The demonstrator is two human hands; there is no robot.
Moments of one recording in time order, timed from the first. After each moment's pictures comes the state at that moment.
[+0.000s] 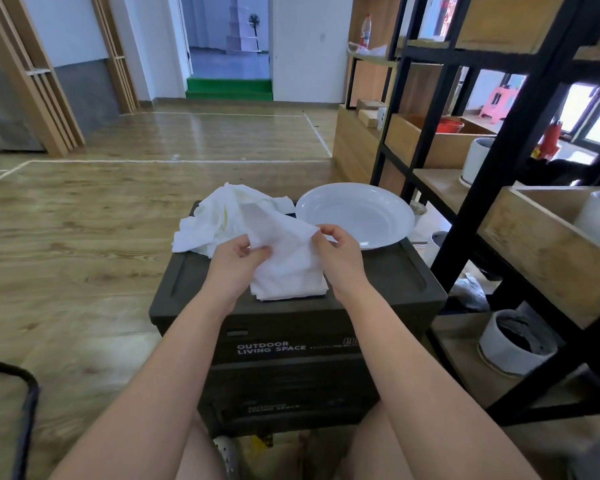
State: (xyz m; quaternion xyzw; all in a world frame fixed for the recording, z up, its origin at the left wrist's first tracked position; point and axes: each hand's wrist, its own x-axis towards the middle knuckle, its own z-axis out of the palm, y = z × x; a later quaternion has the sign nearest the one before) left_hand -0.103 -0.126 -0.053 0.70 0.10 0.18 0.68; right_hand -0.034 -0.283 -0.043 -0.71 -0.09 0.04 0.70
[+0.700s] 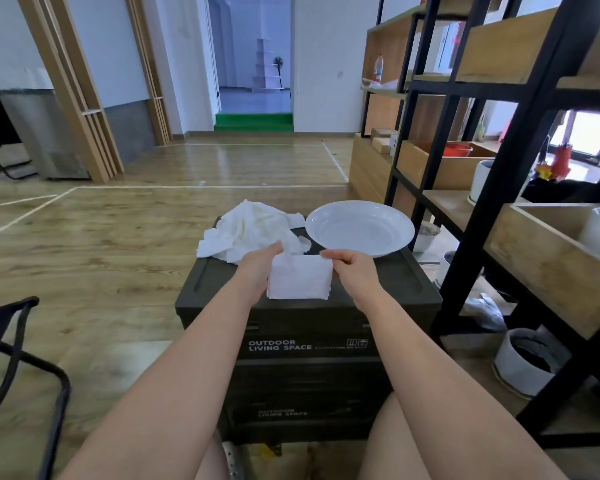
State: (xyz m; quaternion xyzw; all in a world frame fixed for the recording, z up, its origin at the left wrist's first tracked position) left_hand -0.097 -0.150 -0.046 0.62 0.26 0.08 0.73; right_hand -0.039 -0.319 -0.057 -0.76 -0.14 0.06 0.63
